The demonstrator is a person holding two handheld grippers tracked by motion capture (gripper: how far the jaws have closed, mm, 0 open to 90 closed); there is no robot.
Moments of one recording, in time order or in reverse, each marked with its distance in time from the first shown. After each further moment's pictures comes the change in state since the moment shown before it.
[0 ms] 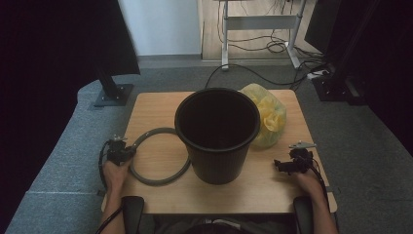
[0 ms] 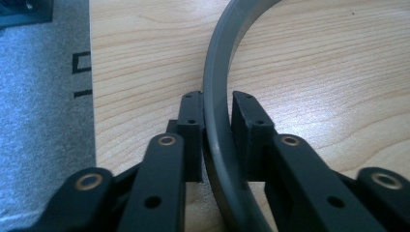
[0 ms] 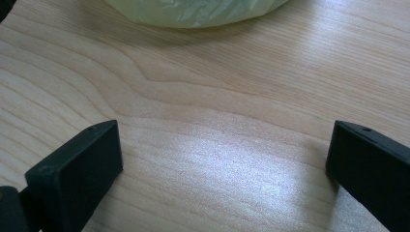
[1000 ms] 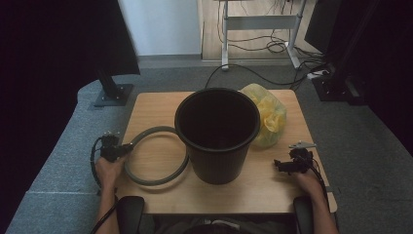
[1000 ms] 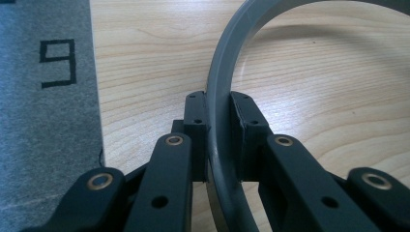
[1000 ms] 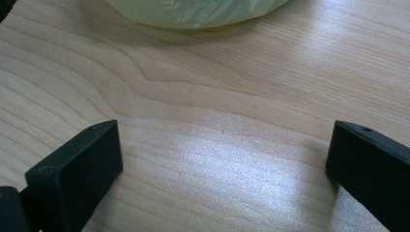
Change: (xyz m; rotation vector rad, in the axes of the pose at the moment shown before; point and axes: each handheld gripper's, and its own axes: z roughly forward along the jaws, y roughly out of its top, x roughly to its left) left arm 0.016 0.014 -0.024 0.012 -0.125 -0.075; right arm 0.000 0.000 0.000 0.000 0.000 0.000
